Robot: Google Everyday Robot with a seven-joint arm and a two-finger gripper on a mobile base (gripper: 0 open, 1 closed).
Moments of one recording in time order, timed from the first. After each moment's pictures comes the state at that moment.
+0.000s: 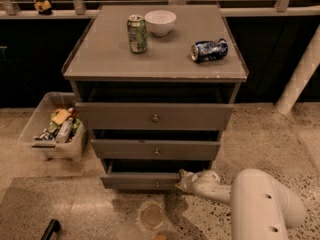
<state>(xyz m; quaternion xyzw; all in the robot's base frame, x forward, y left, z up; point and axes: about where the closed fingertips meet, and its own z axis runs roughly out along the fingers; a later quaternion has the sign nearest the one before) 0.673 -0.139 0.152 -0.54 0.78 0.00 0.31</state>
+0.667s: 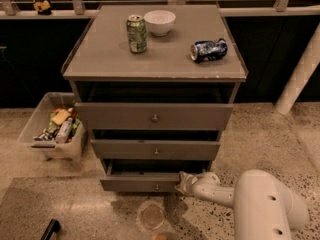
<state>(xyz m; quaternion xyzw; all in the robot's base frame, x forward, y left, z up) 0.658 -0.137 0.151 -0.54 0.79 0.01 0.30</state>
